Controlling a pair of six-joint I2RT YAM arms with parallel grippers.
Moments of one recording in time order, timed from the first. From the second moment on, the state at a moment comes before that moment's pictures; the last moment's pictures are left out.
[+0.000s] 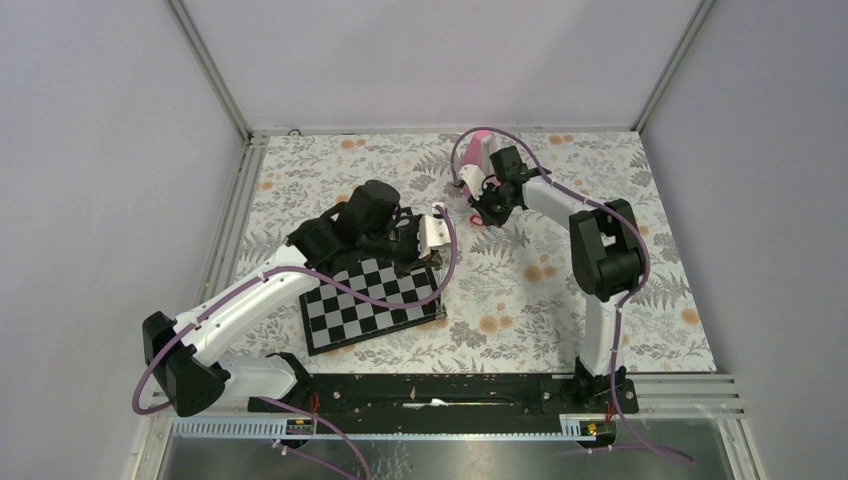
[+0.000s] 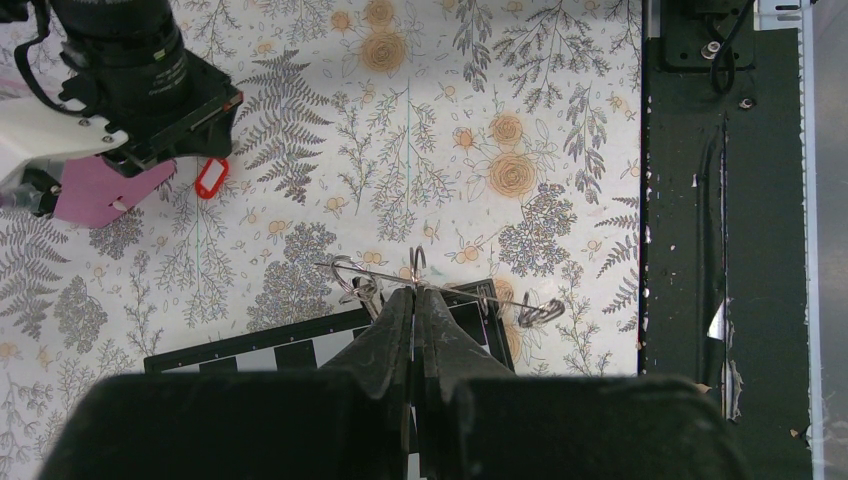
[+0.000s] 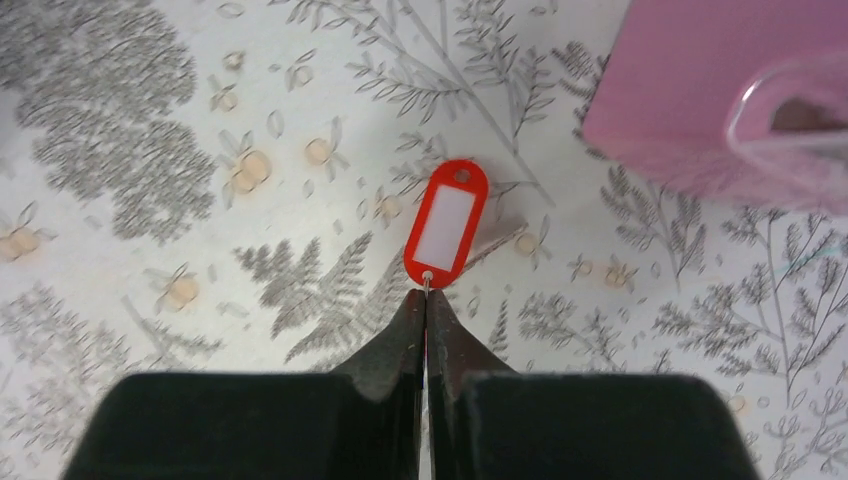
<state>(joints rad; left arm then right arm) -0.81 1.25 1.21 -0.60 0.52 0.50 0.36 2.03 1.46 -0.53 -0.30 -0.64</state>
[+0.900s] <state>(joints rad) -0.76 1.28 1.21 -0.50 0.52 0.47 0.36 1.44 1.06 -0.46 -0.59 -0.62</state>
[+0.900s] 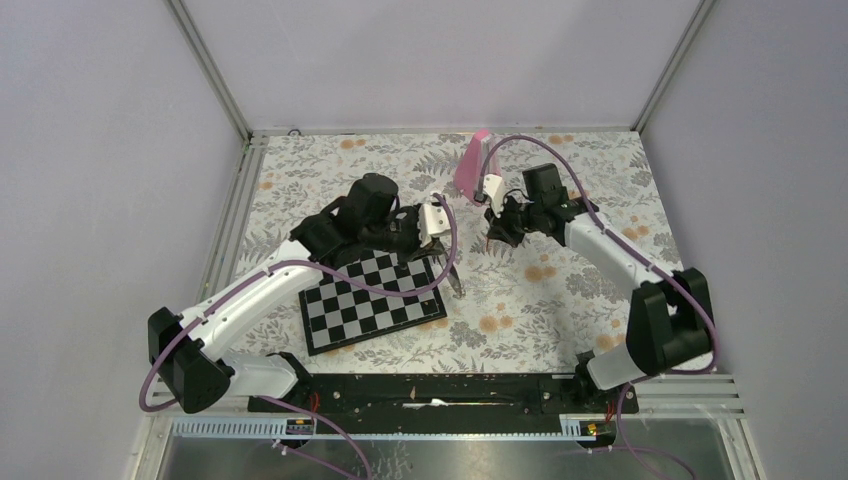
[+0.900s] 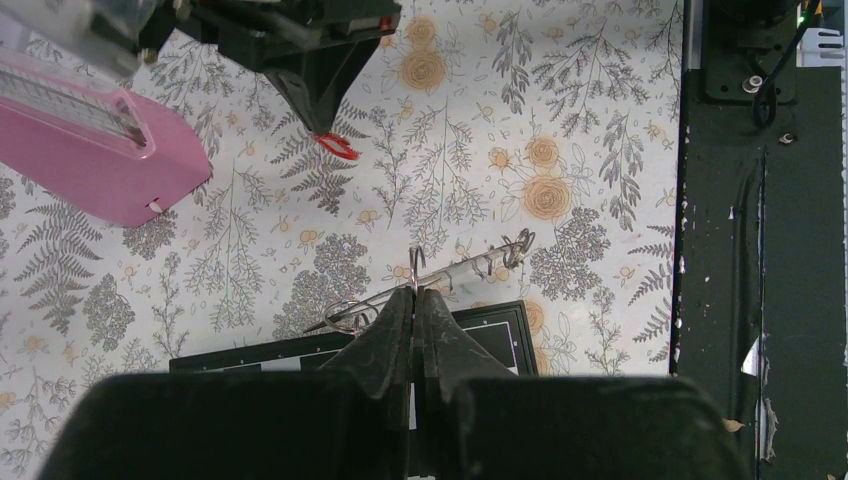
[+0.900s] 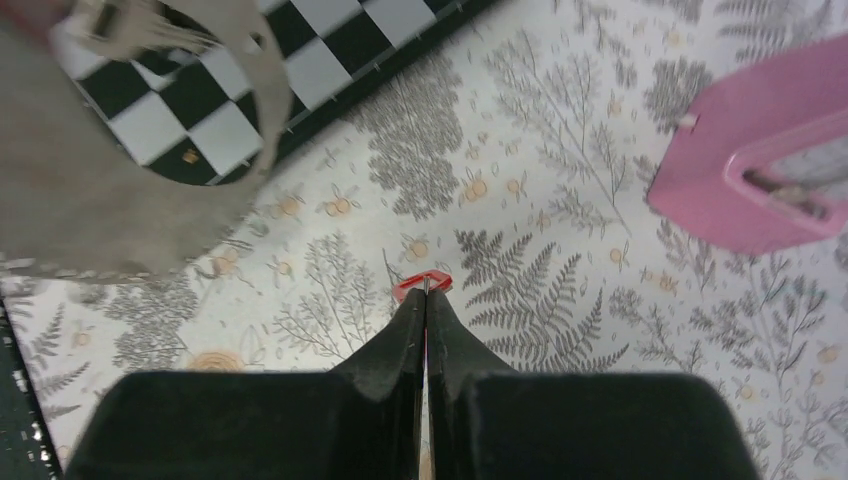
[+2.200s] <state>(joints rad) -0.75 1.39 1.27 -0.41 0.60 0.26 0.36 1.15 0.90 -0.05 -1.07 -0.07</state>
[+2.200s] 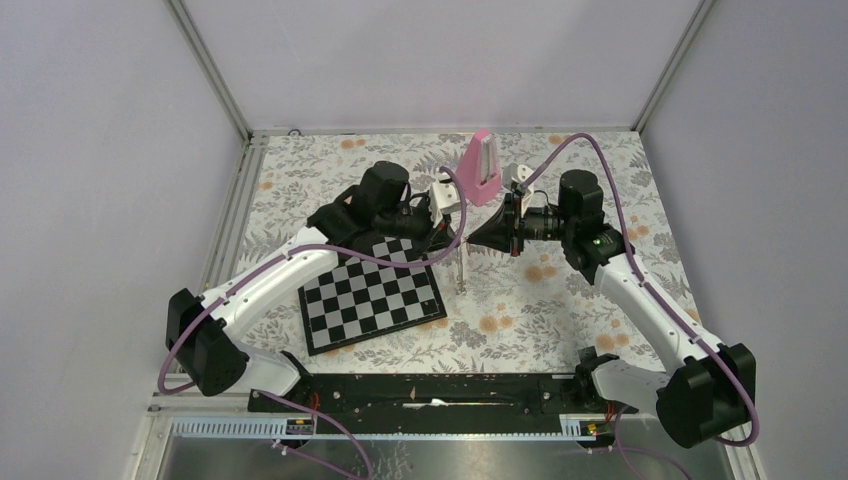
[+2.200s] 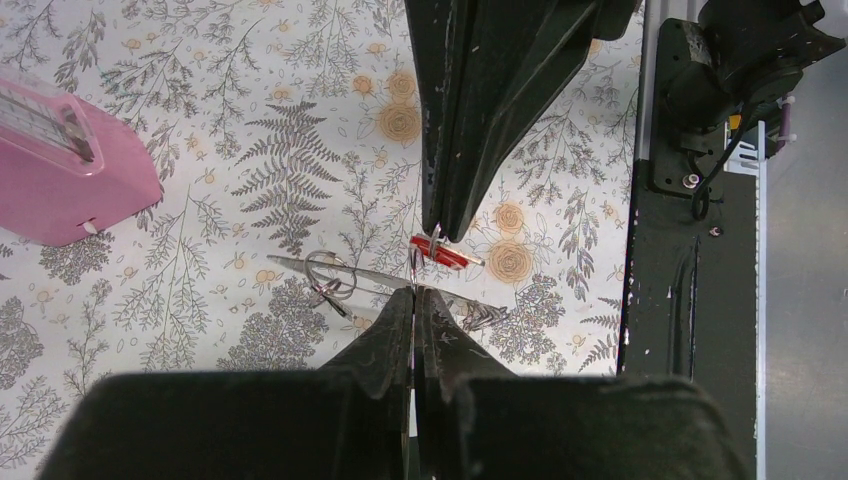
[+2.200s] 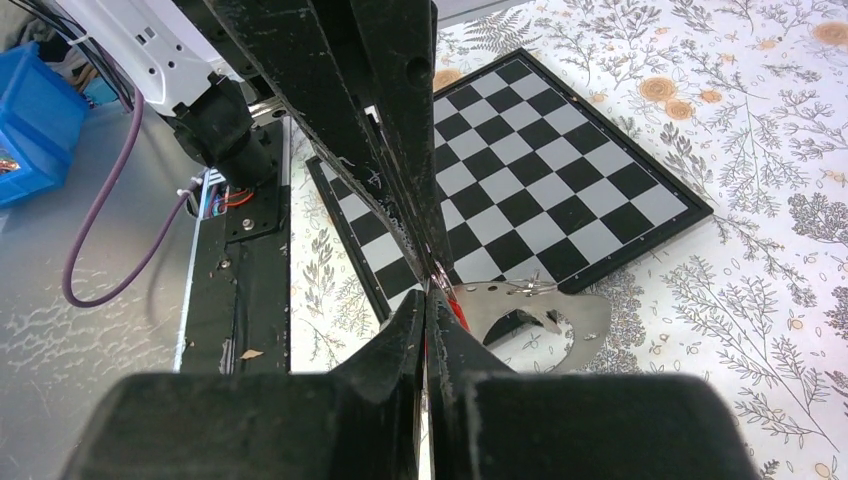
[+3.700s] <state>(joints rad) -0.78 1.40 1.27 -0.40 0.50 0.29 0.35 1.21 0.88 -0.02 -1.00 -0.01</state>
